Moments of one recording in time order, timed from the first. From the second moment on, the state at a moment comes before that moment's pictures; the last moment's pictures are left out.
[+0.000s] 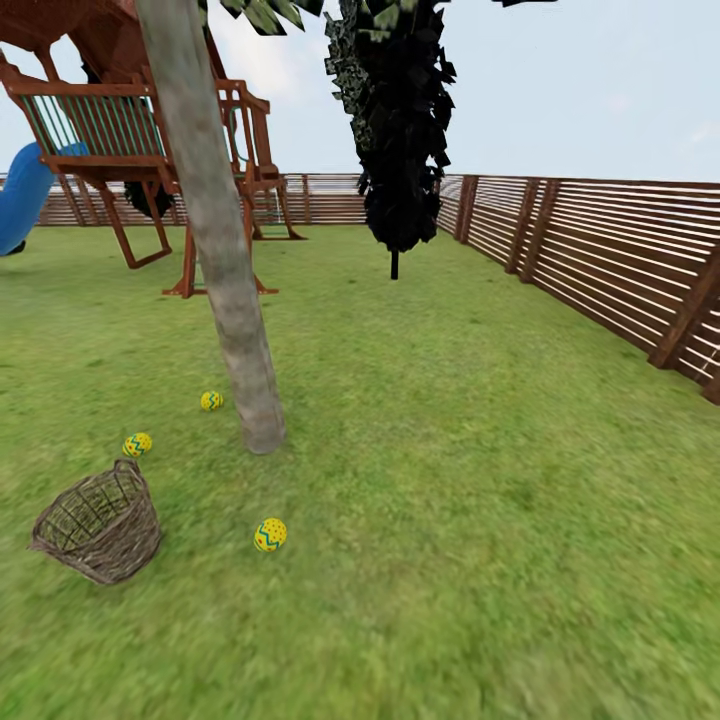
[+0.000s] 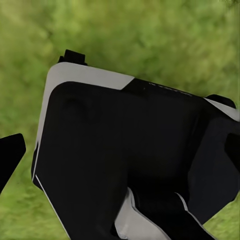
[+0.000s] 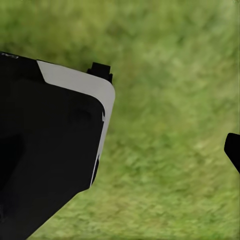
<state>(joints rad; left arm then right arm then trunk) -0.38 0.08 0.34 0.06 -0.04 0.17 -0.20 -0.51 -0.08 0.03 0.10 0.24 0.24 0.11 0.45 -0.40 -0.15</state>
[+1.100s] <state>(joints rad) -0.38 0.08 0.34 0.06 -0.04 0.17 -0.20 -0.51 -0.07 0.03 0.10 0.24 0.24 0.11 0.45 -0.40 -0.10</state>
